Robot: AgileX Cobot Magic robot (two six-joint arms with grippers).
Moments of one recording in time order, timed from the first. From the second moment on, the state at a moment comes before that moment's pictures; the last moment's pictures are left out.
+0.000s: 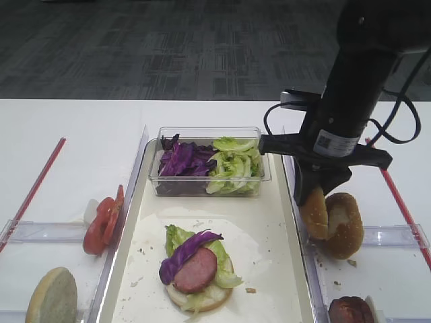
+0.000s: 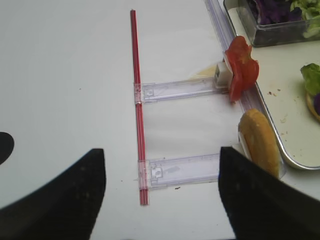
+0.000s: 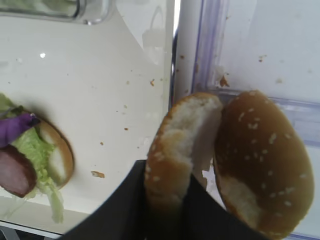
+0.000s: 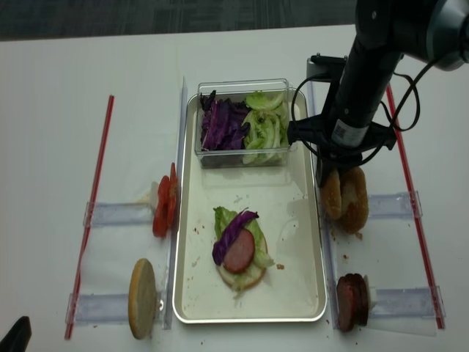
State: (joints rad) left arm -0.10 -0.02 -0.49 0.07 1.18 -0.06; right arm 0.34 1.86 -1.30 0.32 1.15 0.14
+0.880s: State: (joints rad) left arm -0.10 -0.02 -0.49 0.07 1.18 -0.06; right arm 0.34 1.86 -1.37 0.47 1.16 0.07
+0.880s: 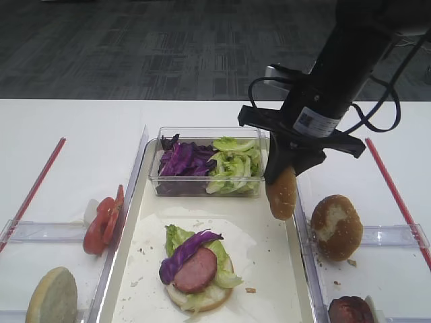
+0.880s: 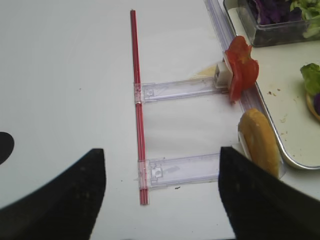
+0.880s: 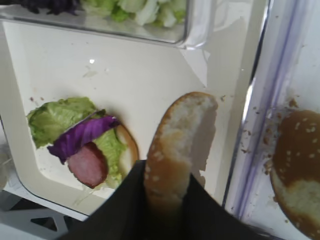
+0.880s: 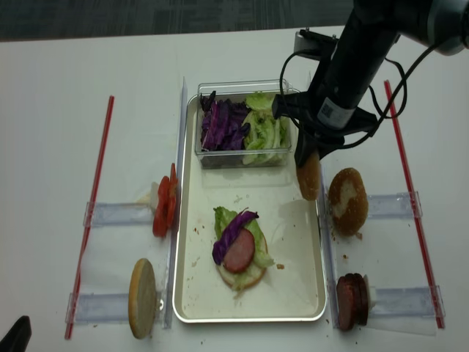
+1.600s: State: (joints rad) left arm -0.10 -0.02 -0.49 0.07 1.18 -0.06; right arm 0.34 1.68 -1.11 0.91 1.02 -0.30
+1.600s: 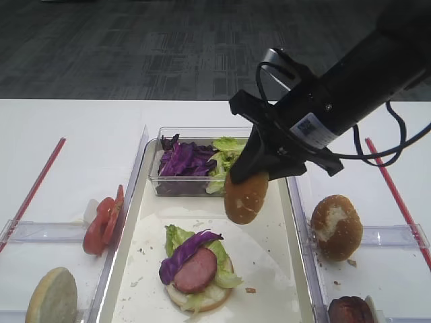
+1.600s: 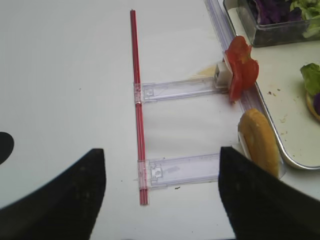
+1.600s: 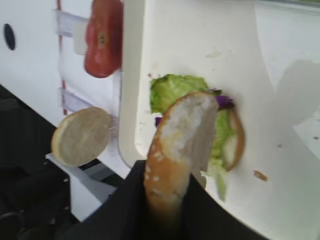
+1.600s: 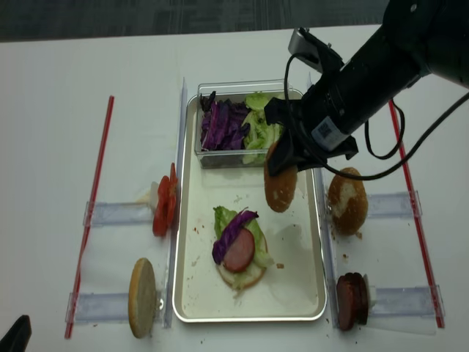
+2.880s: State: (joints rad) left arm -0.10 -0.02 -0.49 0.07 1.18 -0.06; right arm 0.40 1.66 -0.66 1.75 0.89 -1.04
